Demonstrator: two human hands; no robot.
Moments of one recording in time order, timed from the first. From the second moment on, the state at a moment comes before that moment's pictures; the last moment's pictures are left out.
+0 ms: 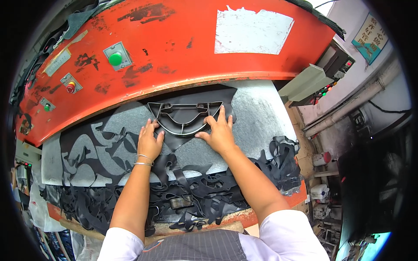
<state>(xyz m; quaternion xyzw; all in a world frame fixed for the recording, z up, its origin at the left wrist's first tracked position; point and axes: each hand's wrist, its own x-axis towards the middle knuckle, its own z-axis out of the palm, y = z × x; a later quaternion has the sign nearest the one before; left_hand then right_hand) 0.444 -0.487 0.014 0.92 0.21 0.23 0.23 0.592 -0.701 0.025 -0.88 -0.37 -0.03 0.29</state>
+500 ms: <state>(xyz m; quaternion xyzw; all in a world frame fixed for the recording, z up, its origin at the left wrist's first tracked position) 0.442 -0.471 0.021 0.91 0.19 0.23 0.27 0.589 -0.696 0.021 -0.89 -0.38 -0.07 0.25</state>
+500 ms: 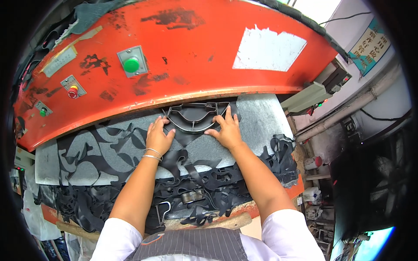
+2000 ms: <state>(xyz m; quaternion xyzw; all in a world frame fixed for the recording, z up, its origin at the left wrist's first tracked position) 0.084 -0.569 0.054 0.95 0.21 0.16 0.20 0.278 -0.799 0.050 -0.79 -0.59 0.10 0.17</state>
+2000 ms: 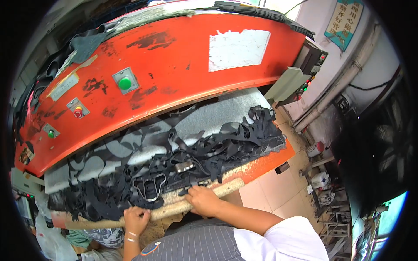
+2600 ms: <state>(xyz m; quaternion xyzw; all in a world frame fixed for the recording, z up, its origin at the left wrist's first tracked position) 0.427 -0.524 0.040 0.94 0.13 0.16 0.26 0.562 -0.645 0.047 -0.79 -0.55 -0.12 0.24</state>
